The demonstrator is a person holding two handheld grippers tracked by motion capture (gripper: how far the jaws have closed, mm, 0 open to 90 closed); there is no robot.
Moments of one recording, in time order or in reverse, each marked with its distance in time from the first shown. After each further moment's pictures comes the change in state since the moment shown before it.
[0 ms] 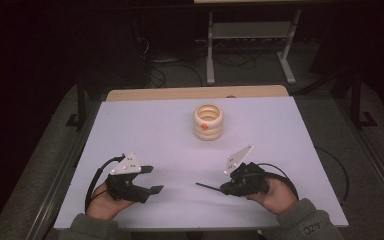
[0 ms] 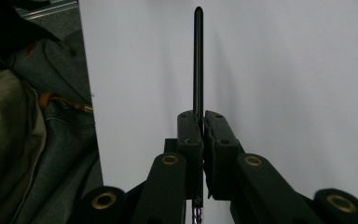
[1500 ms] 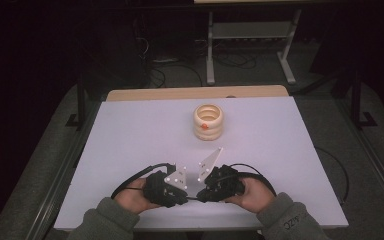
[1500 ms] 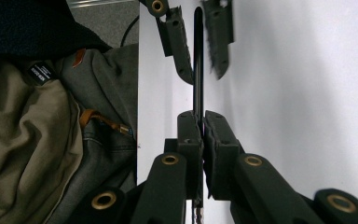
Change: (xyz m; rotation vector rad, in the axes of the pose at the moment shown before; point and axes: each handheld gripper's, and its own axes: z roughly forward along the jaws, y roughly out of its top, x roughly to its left) left arm -0.046 0.047 0.063 0.341 -0.257 0.340; right arm 0.021 0.049 0.027 0.017 0.138 -0.146
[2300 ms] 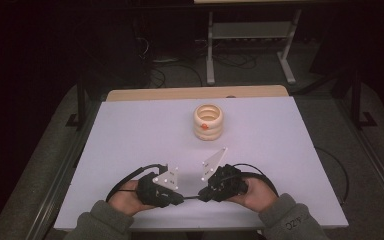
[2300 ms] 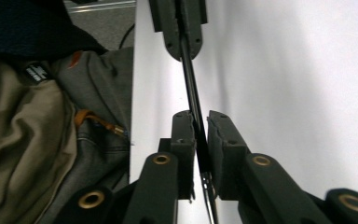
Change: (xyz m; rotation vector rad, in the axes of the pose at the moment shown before) left arm 0.001 -0.017 -0.009 -0.069 -0.035 -0.009; right arm -0.003 -0.008 -0.002 -0.029 -0.002 -0.019
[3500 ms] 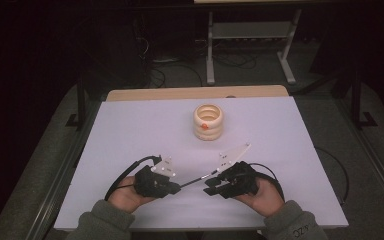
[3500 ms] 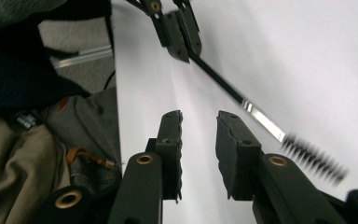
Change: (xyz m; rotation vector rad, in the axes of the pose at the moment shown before) left arm 0.016 -0.004 -0.007 -0.050 0.132 -0.195; right arm 0.003 -0.023 -0.025 -0.185 -0.112 0.166
